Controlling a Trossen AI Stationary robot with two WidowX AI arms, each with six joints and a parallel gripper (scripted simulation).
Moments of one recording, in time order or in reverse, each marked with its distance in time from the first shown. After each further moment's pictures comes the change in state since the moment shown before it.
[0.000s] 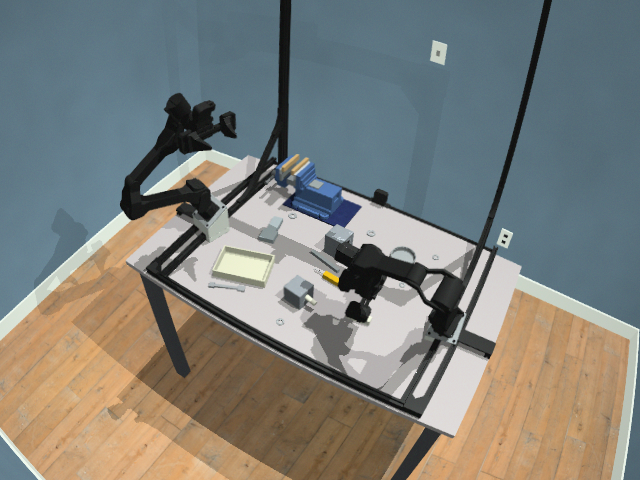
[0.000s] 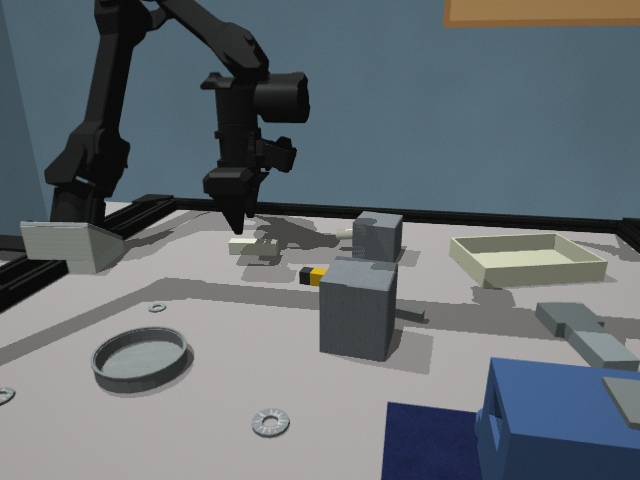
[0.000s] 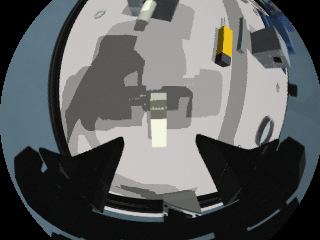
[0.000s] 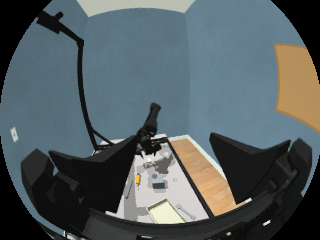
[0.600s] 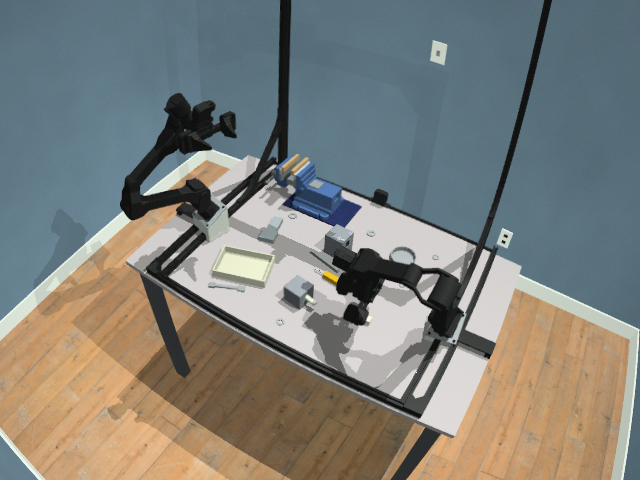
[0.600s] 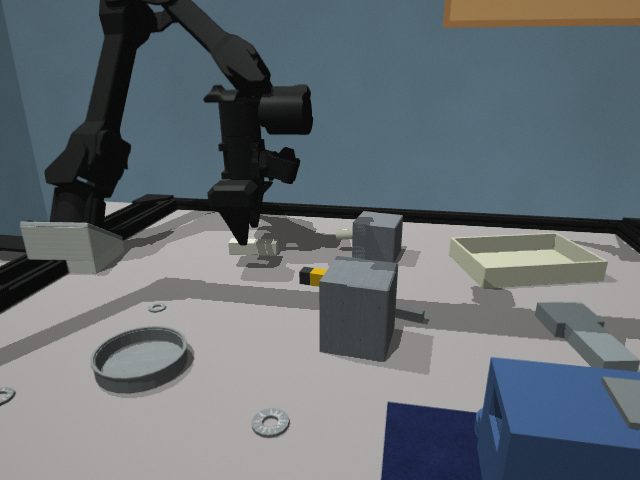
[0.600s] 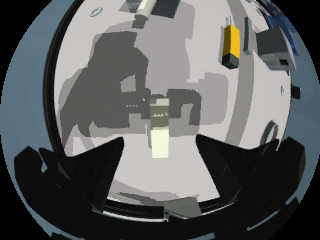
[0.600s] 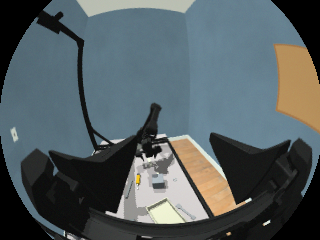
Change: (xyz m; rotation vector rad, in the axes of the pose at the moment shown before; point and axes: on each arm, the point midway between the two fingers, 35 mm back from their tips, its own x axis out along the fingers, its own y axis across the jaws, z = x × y) left arm 0.017 0.000 0.005 -0.001 -0.010 0.005; right arm 0.000 0.000 0.000 0.000 0.000 0.000
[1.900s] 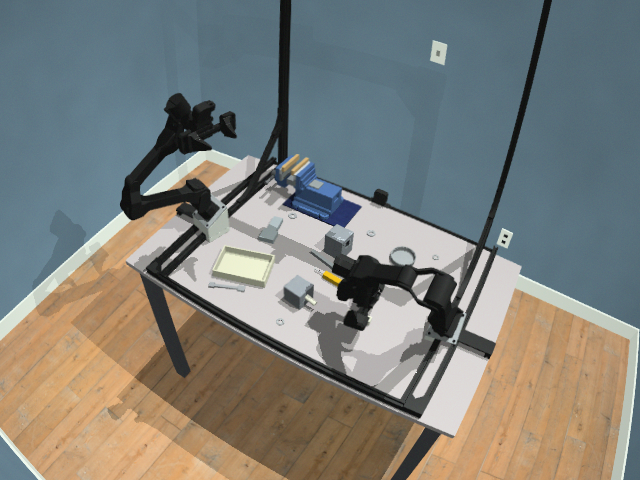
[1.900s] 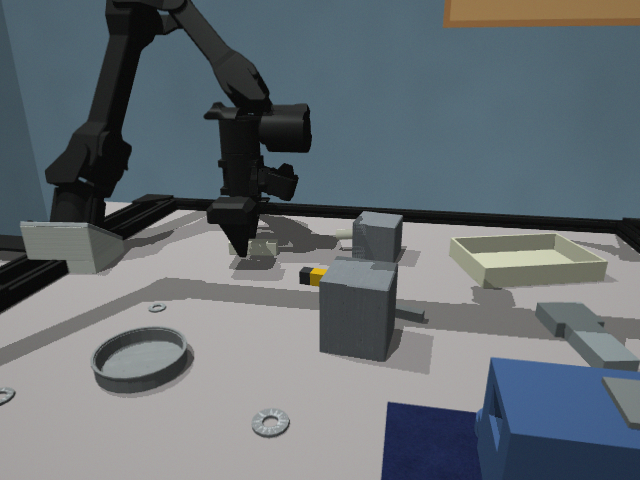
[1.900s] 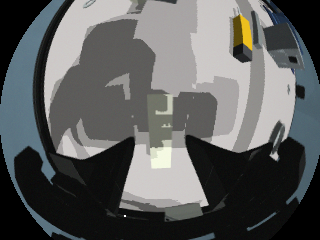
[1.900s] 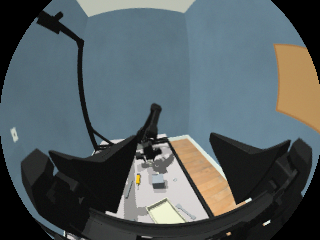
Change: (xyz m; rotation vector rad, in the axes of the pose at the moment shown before) left arm 0.024 0.000 -0.005 0.004 0.018 0.003; right arm 0.000 0.000 0.000 0.001 0.000 0.000
